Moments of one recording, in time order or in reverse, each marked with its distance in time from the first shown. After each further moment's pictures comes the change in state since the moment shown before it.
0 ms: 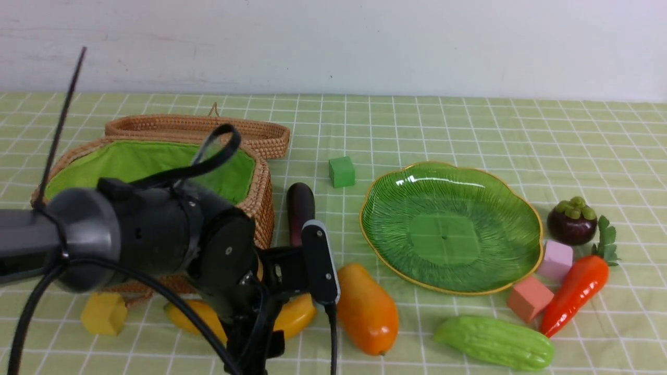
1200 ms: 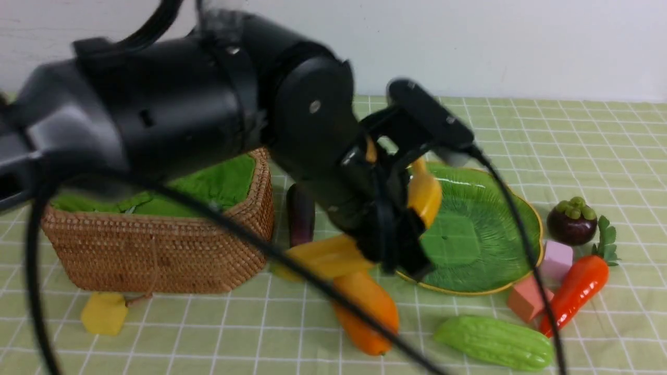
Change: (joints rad) right arm 0.000 0.000 0.000 -0.025 -0.033 0.115; left arm -0.209 0.007 -0.599 -0.102 0.307 -0.493
